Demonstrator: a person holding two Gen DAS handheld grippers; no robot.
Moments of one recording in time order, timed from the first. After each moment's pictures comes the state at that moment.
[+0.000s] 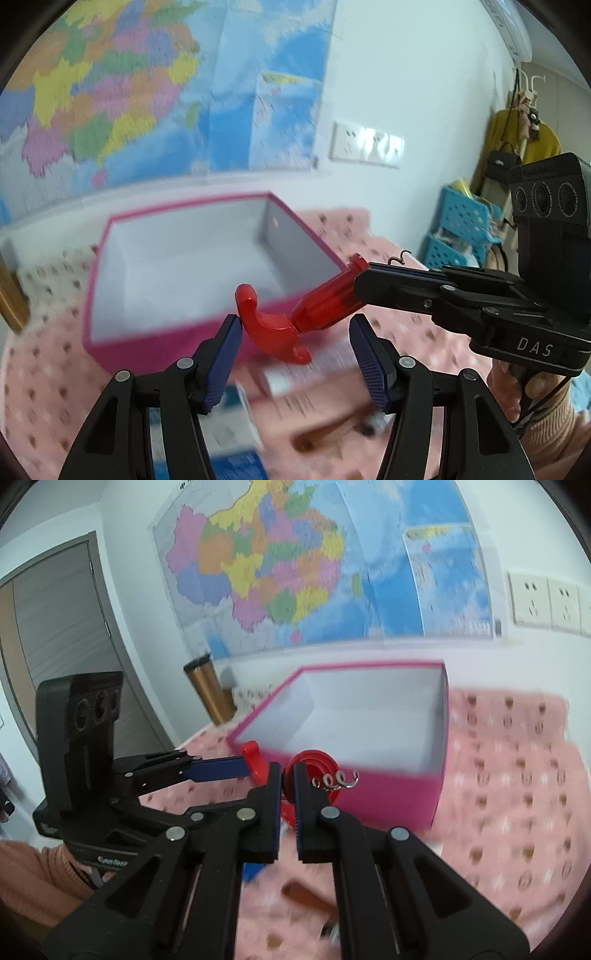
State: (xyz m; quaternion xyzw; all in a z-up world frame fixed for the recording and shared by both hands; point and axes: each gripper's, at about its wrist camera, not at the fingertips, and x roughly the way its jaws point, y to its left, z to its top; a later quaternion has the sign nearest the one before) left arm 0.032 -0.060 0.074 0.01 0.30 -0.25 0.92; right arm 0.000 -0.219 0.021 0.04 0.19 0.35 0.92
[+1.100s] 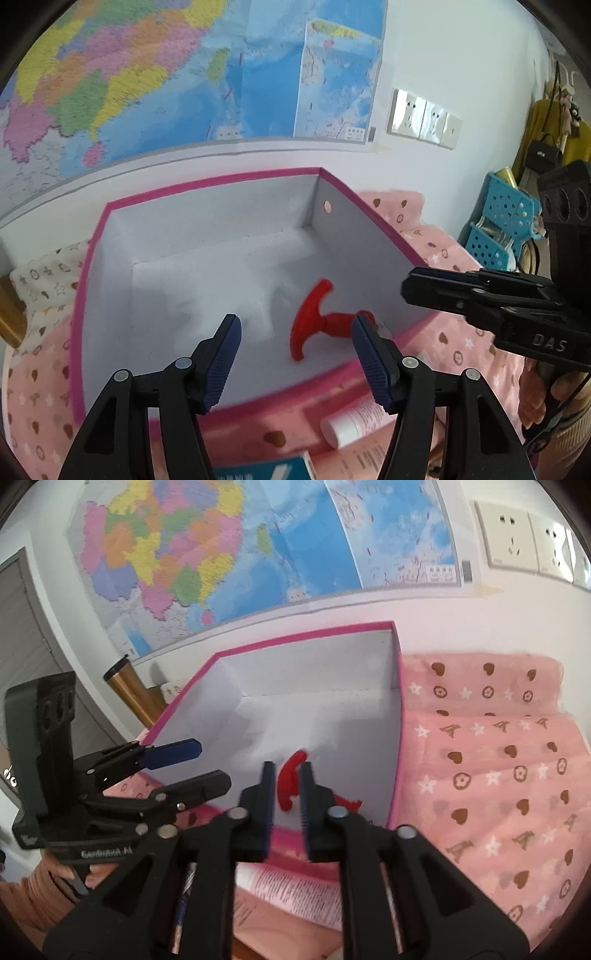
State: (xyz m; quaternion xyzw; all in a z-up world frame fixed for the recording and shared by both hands) left arm 0.113 -0.052 0.038 0.03 0.36 -0.20 0.91; right arm 0.103 -0.231 -0.003 0.07 0.28 0.27 0.92
